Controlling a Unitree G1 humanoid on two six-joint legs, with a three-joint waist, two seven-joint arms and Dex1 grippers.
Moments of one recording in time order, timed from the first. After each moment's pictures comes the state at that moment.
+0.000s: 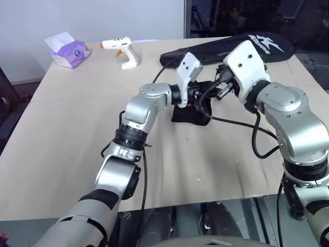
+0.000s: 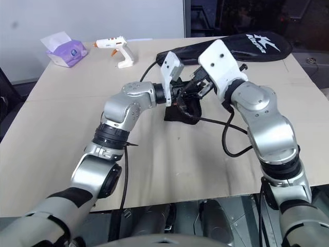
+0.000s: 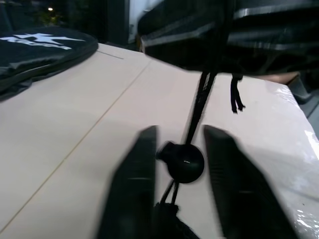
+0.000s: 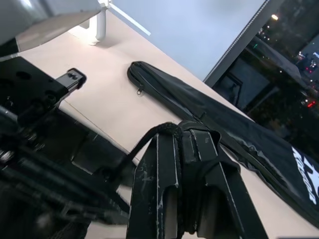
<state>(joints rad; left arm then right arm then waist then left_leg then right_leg) -0.96 0.23 -0.18 0.29 -0.34 0.55 -0.88 -0.79 -0.47 0.18 -0.58 0.01 1.11 0.41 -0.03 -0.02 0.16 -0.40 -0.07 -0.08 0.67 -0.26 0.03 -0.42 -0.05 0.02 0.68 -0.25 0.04</state>
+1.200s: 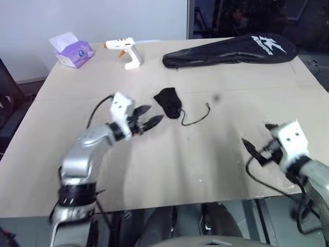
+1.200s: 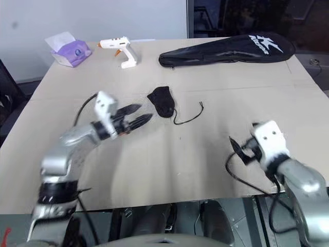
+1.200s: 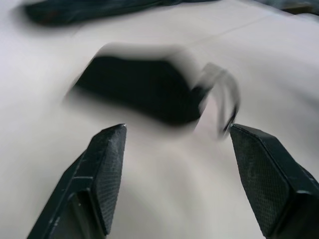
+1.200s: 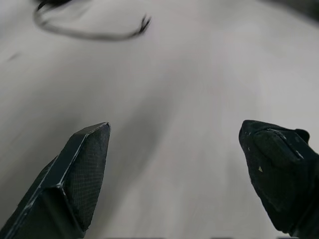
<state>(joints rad) -0.13 0.51 0.26 -0.28 -0.45 0.61 -0.73 0.34 -0.46 -0.30 -0.91 0.24 0.72 0.50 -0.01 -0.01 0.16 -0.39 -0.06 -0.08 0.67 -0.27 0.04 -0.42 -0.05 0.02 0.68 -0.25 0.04</state>
